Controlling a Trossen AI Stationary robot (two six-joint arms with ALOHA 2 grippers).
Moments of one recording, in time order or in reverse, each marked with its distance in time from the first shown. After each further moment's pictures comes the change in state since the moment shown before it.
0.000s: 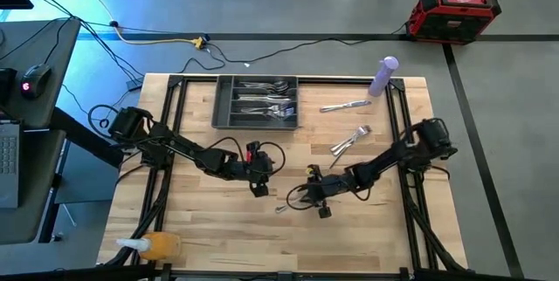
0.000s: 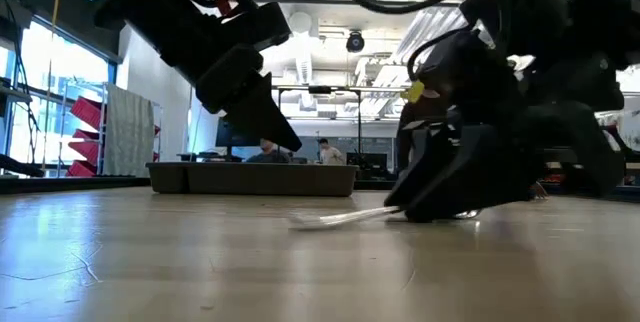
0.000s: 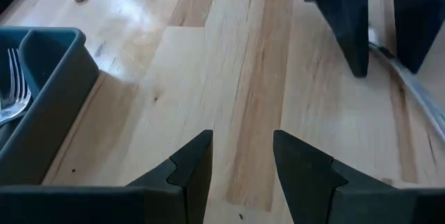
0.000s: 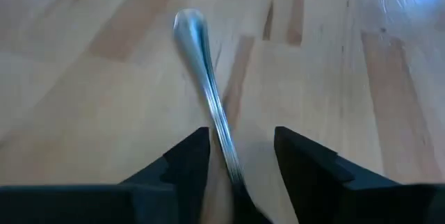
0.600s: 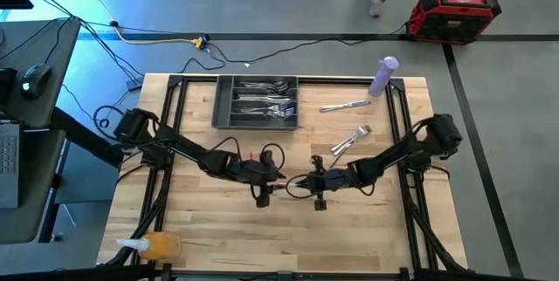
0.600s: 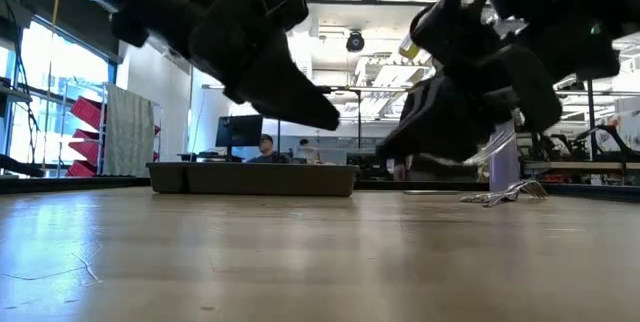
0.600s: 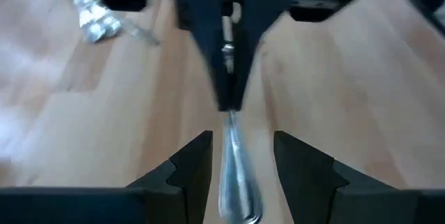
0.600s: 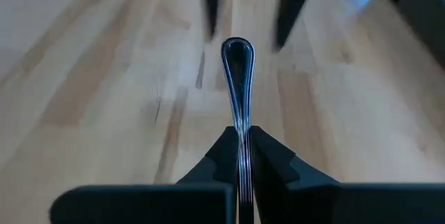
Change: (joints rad) left arm -0.002 0.071 0.000 0.297 0.291 0.076; right arm -0.020 -0.158 0.000 -0.089 0.147 0.061
